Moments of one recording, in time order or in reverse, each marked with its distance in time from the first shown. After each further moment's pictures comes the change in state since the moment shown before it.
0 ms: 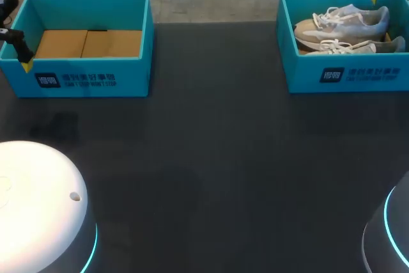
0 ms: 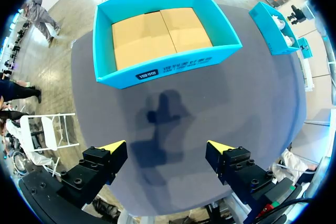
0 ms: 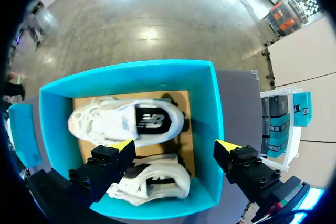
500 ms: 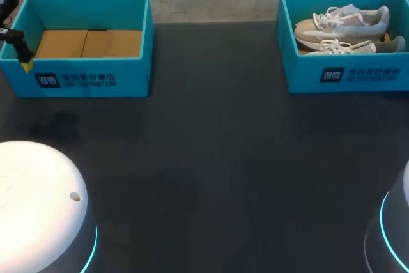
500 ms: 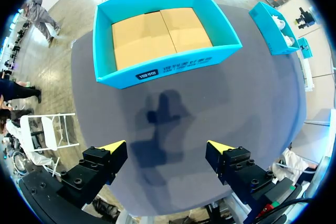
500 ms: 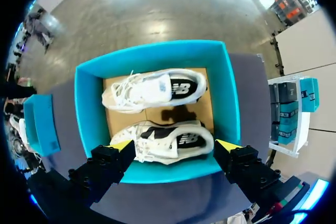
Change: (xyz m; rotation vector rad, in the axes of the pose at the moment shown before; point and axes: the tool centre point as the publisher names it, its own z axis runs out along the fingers) left arm 0.000 0.000 0.000 0.000 0.000 0.000; right arm 0.047 -0.065 -0.067 0.066 0.101 0.034
